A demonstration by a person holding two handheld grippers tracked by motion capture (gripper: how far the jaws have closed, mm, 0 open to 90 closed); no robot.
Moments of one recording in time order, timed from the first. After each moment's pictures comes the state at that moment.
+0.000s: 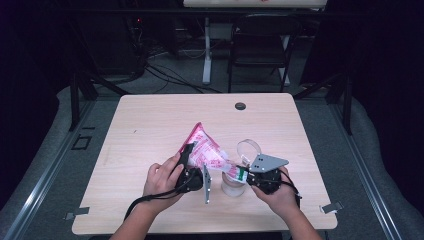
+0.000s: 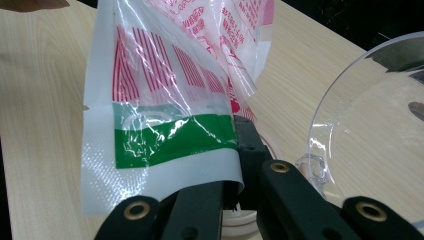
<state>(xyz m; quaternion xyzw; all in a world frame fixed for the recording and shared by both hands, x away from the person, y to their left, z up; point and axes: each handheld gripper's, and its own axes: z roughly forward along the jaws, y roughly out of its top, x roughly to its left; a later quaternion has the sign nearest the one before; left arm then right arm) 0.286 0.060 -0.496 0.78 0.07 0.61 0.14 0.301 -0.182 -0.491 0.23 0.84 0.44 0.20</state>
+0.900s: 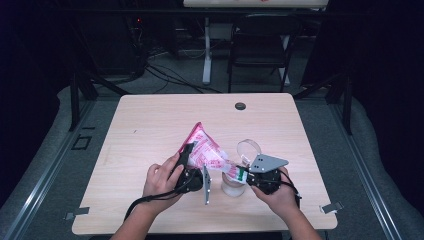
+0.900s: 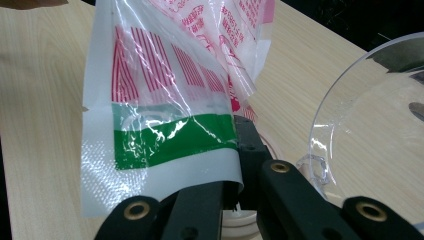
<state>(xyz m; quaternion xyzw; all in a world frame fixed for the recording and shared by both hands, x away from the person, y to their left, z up) 0.285 0.061 -0.496 0.77 0.06 0.61 0.14 0.300 -0.181 -0.492 0.23 0.84 0.44 0.20</state>
